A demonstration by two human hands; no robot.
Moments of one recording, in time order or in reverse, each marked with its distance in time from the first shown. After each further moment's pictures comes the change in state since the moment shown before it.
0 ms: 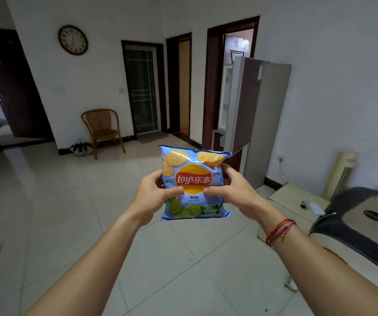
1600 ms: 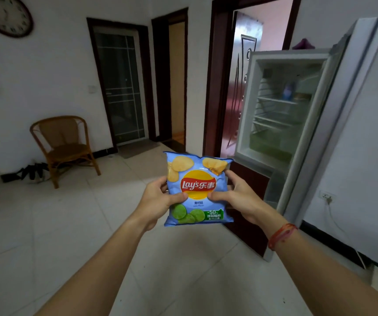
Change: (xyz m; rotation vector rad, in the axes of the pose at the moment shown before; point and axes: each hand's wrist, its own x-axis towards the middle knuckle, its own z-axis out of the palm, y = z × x) left_hand 0.884 -0.188 -0.126 -0.114 -0.047 -0.102; right_hand 0.880 0.120 -0.137 0.095 0.082 0.078
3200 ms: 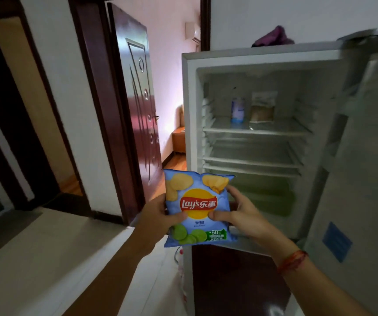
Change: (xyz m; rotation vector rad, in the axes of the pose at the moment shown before) left_hand 0.788 -0.072 0.117 0.095 -0.623 0.111; right_hand 0.589 0.028 -0.278 0.047 0.600 -0.023
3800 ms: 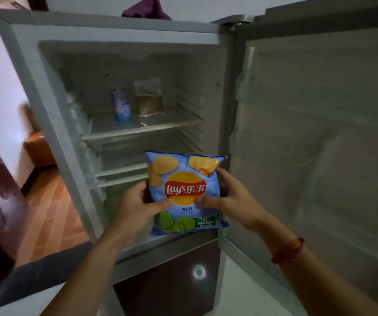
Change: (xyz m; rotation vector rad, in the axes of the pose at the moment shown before) left_hand 0.157 0.008 0.119 -0.199 -0.562 0.027; right_hand -0.006 -0.021 -0.095 -0.204 0.575 -0.037
